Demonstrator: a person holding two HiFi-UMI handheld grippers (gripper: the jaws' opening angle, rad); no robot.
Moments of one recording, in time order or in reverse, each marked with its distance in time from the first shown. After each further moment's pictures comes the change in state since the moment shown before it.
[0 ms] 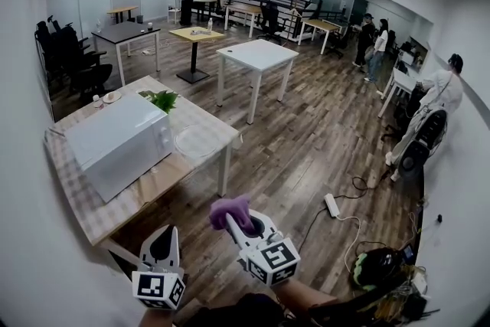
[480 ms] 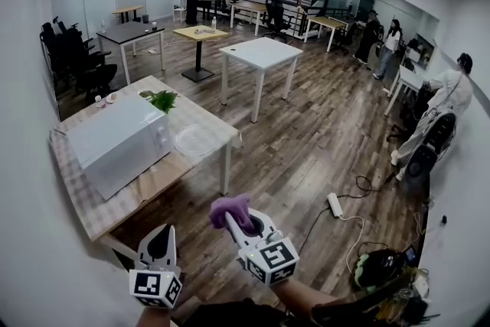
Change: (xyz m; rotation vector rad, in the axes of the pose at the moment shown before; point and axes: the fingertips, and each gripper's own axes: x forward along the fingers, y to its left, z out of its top) left arm 0.009 -0.029 0.003 0.021 0.021 0.024; right arm -0.021 -0.028 0.005 0.012 -0.012 0.018
